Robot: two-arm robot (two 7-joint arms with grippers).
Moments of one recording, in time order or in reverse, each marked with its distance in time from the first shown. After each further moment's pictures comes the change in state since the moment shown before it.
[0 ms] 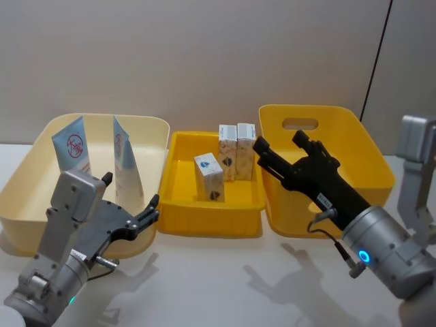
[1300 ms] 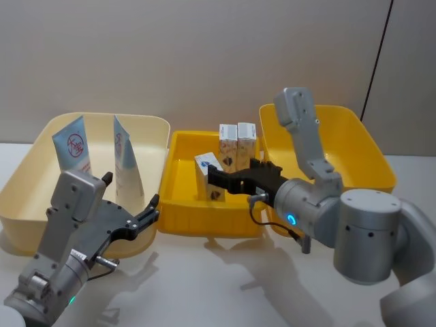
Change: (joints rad) left arm 0.000 0.000 0.000 0.000 0.000 0.000 0.000; right arm 0.295 -0.140 -0.156 0.185 -0.142 0.555 -0.272
